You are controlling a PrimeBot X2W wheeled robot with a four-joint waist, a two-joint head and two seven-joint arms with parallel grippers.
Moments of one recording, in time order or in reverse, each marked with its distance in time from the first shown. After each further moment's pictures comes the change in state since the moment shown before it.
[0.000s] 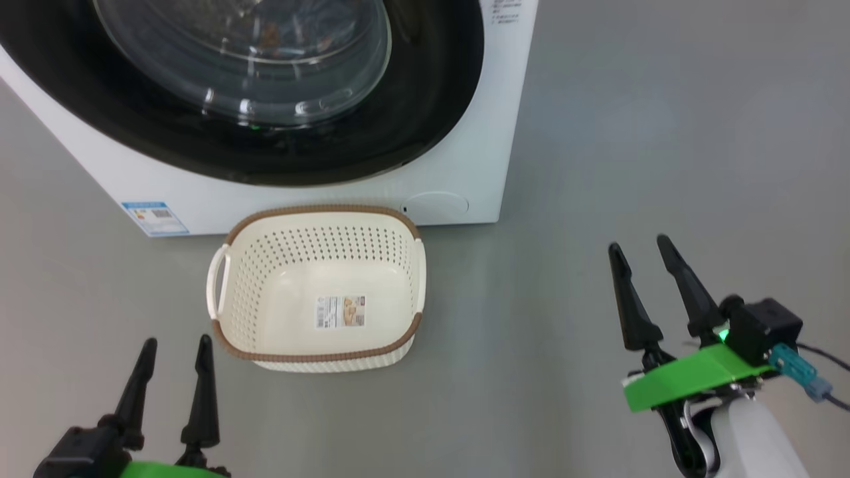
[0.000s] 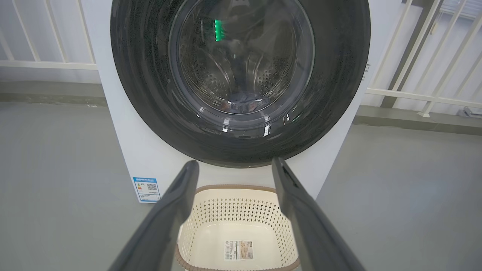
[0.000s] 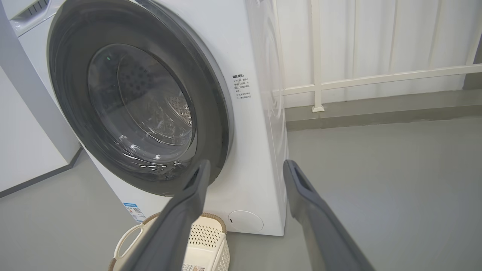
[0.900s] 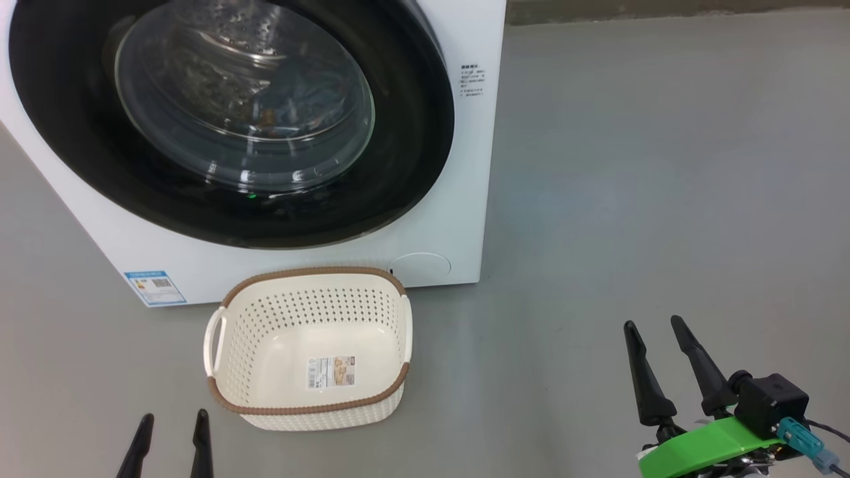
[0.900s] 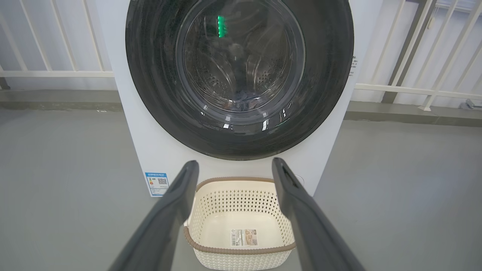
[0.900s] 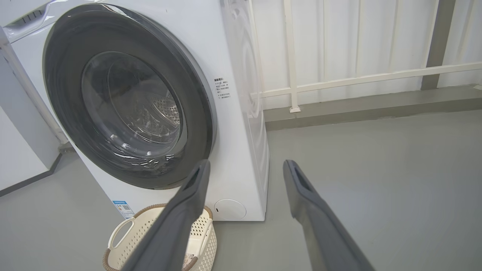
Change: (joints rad) left arm 0.177 -0.027 0.055 -0.023 0.071 0.000 0.000; right arm 0.204 0.010 -0.040 -0.040 -0.010 0.000 0.000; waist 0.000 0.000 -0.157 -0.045
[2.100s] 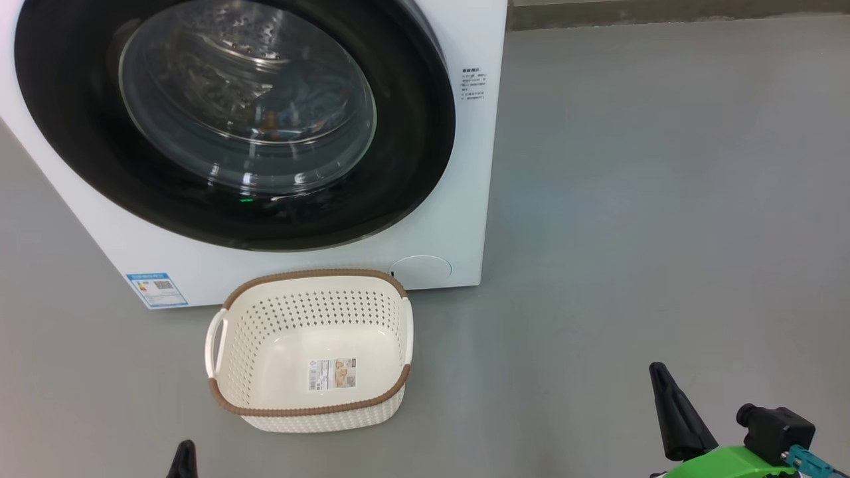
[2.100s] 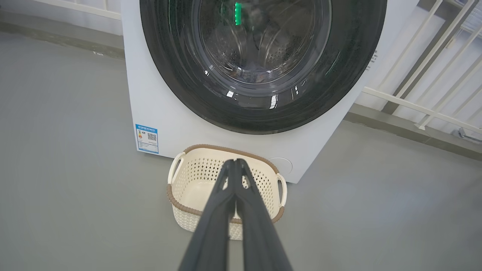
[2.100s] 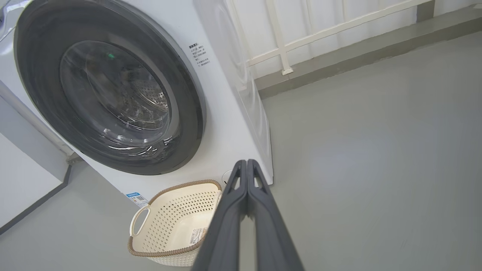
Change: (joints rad) left arm 0.016 -0.026 -0.017 0.072 -0.182 0.010 0.054; right arm 0.058 0.004 -0.005 0.070 0.169 0.000 0.045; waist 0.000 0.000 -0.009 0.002
